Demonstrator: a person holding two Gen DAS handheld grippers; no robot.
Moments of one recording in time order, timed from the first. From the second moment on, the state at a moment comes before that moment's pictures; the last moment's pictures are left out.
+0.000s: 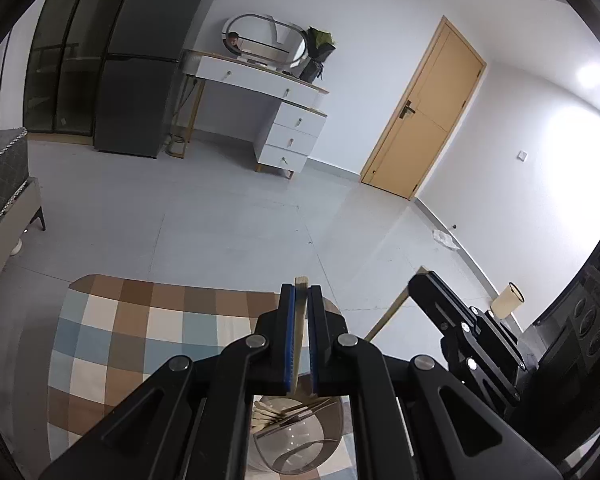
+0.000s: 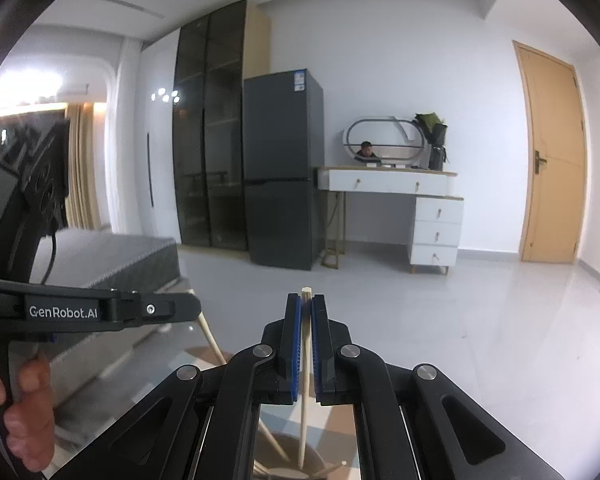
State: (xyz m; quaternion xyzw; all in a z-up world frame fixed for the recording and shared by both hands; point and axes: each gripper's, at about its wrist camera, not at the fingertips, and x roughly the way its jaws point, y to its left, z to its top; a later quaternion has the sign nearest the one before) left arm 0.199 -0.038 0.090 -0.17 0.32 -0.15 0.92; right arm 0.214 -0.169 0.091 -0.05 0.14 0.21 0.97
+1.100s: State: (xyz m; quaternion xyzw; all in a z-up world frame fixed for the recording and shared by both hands) left arm 0.133 -0.025 0.119 -0.11 0.37 -0.09 0.92; right arm 0.146 -0.194 0.070 0.01 0.22 0.19 0.96
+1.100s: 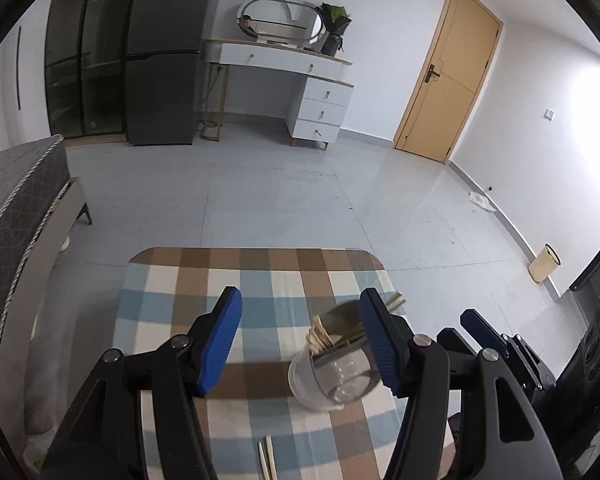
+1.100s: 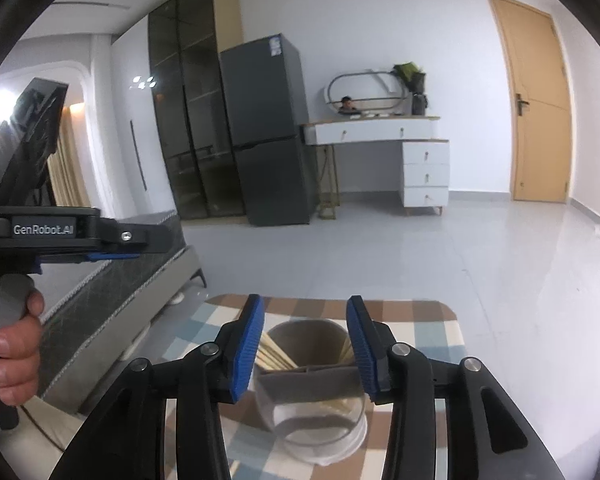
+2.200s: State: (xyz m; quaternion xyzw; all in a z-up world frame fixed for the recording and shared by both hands) left arm -0.024 0.009 0.093 -0.11 0.35 -0.02 0.93; right arm 0.008 -0.157 0.038 0.07 0.25 0.18 0.95
